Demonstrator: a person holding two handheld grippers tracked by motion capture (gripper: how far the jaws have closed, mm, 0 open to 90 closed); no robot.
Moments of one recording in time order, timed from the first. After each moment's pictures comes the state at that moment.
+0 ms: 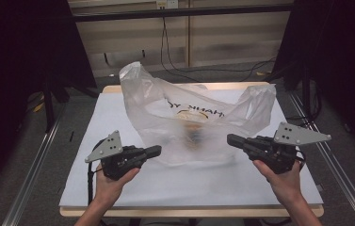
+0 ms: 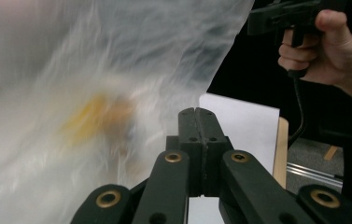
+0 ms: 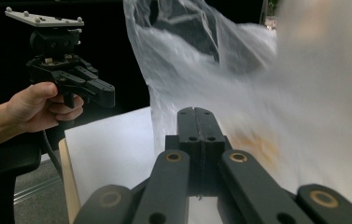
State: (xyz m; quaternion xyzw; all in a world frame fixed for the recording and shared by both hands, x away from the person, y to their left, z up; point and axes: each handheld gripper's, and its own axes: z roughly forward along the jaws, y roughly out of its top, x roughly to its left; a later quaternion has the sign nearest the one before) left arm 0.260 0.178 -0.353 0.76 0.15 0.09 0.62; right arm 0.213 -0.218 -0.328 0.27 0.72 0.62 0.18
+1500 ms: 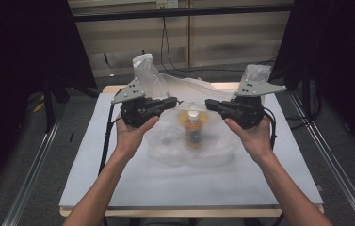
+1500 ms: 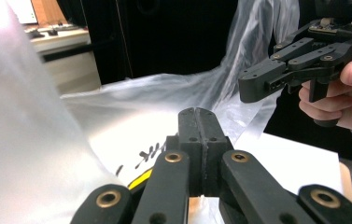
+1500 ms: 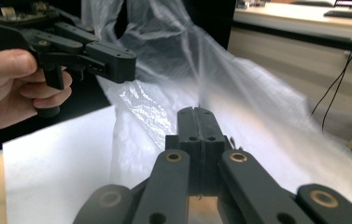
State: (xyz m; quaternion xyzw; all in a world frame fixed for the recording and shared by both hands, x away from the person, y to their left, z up) left arm 0.354 0.124 -0.304 0.76 0.17 0.12 0.61; right arm 0.306 -0.173 -0.297 0.31 0.74 0.56 0.20
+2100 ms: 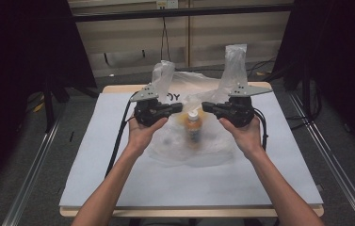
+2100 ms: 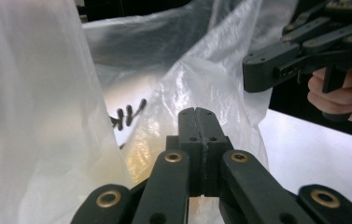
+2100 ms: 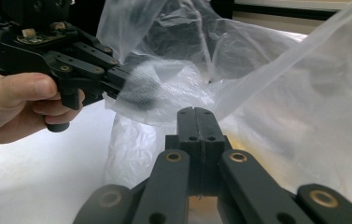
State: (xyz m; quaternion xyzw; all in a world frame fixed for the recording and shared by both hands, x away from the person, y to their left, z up) left arm 0.387 0.104 -0.347 0.79 0.19 0.09 0.58; right arm 0.338 -0.173 -0.334 0.33 0.74 0.56 0.17
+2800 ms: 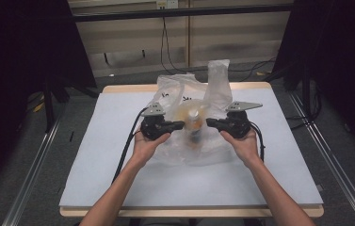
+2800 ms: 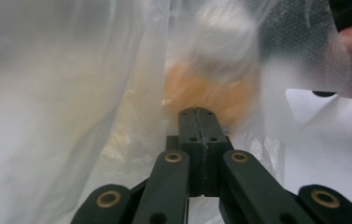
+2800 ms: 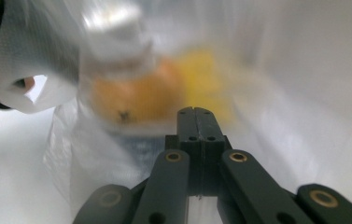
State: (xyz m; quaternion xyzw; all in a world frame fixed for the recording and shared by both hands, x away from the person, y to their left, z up) left arm 0.389 0.102 -0.413 0.82 0.22 0.06 0.53; right arm 0.357 -0.188 -0.416 0.38 0.76 0.51 0.15
